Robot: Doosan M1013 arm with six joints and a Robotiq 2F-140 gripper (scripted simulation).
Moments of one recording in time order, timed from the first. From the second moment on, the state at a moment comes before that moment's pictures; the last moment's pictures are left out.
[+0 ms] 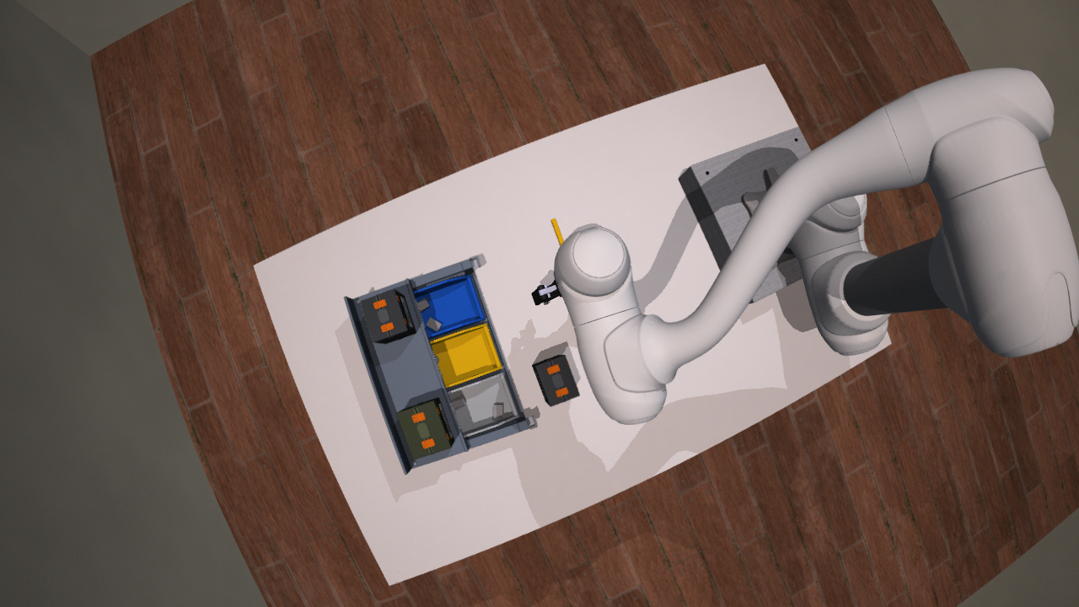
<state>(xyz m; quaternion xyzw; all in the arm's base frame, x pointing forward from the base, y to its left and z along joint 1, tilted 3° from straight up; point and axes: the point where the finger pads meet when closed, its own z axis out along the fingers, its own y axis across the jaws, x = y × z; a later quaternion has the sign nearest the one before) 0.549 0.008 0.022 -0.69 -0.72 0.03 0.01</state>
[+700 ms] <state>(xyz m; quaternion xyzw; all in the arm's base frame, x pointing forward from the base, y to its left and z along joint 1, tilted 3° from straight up) 0.608 -0.009 0.018 -0.69 -0.72 0.03 0.01</state>
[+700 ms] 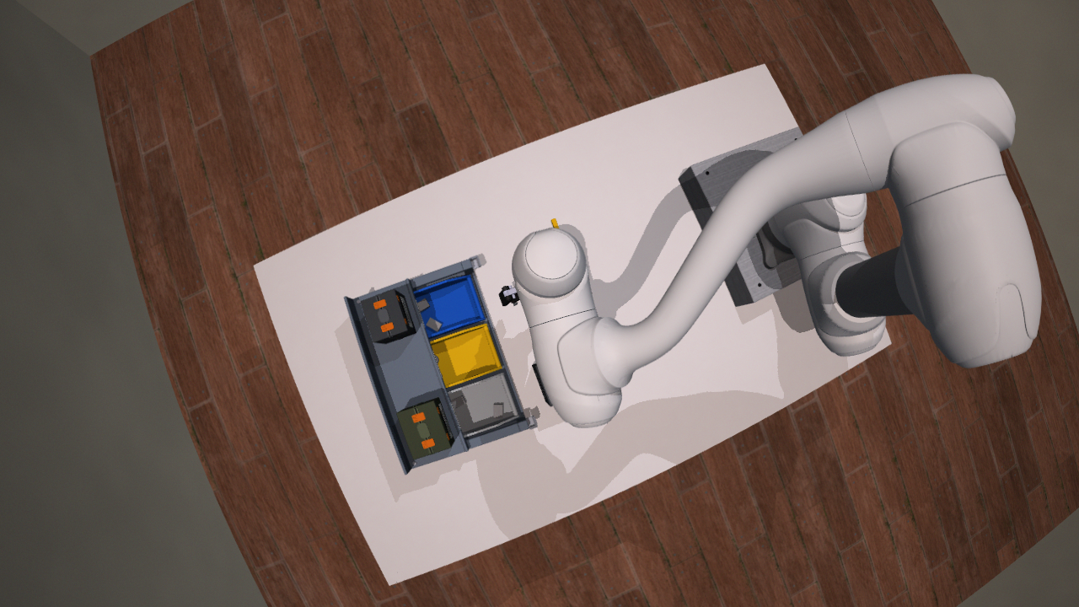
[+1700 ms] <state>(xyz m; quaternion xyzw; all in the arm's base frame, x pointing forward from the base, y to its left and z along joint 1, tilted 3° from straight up) 0.698 -0.034 0.015 -0.69 -0.72 0.03 0.01</state>
